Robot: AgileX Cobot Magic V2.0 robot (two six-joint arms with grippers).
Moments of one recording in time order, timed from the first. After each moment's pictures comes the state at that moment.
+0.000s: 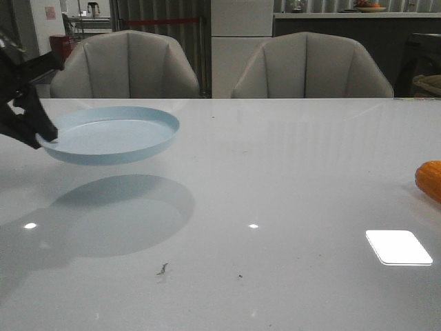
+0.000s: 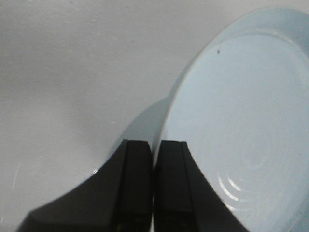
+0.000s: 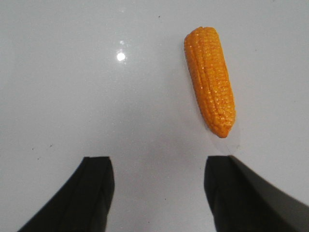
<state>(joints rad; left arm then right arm) -0.06 1.84 -1.29 -0.59 0.72 0.09 -0.01 0.92 -0.65 0.16 0.63 -0.06</state>
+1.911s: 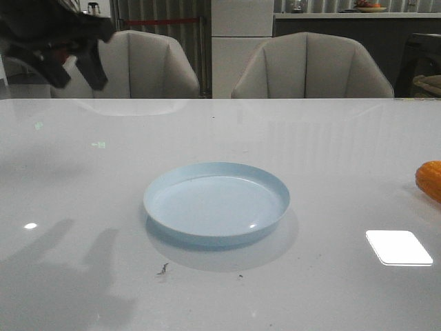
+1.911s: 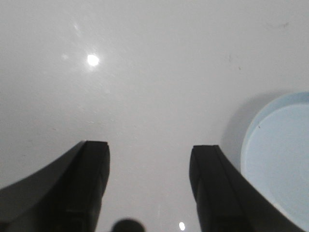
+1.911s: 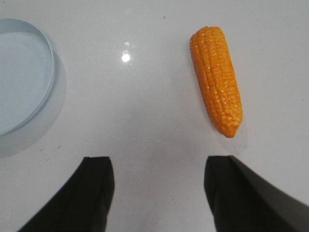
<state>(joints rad) -0.27 1.71 -1.45 -0.09 0.72 0.13 -0.01 0.92 -0.65 0.18 0.63 -0.06</state>
